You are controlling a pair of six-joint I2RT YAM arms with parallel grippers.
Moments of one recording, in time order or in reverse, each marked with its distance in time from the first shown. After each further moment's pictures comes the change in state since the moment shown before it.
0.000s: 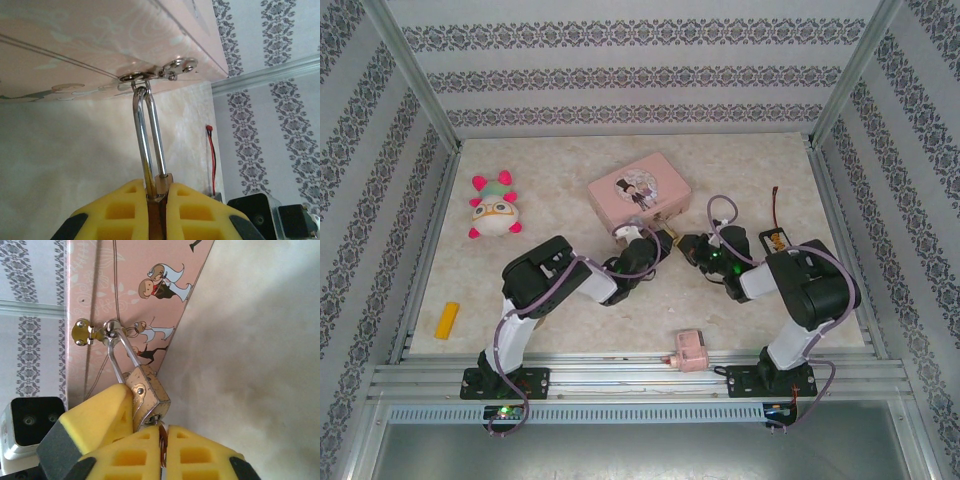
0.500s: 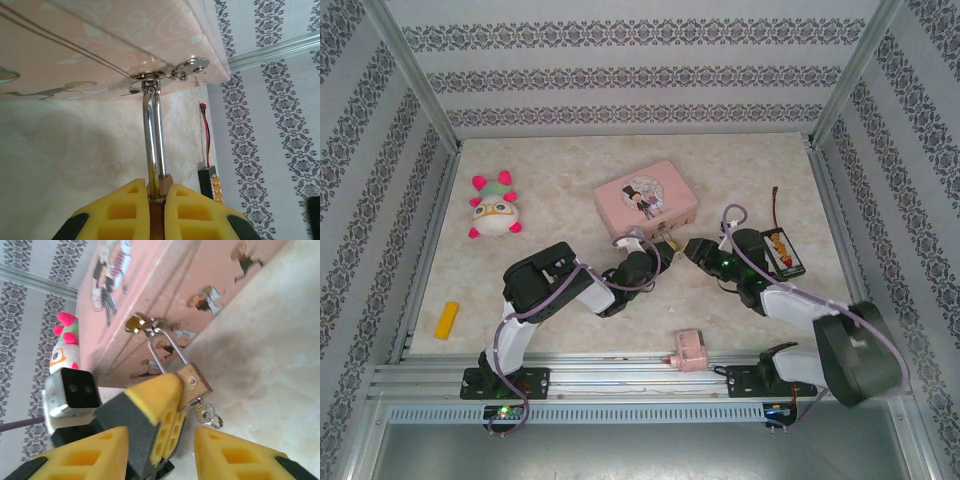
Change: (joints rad) left arm -0.038 -0.013 -0.082 0.082 0.003 -0.007; right arm -0.002 -0.477 -0.019 -0.528 0.056 -0.266
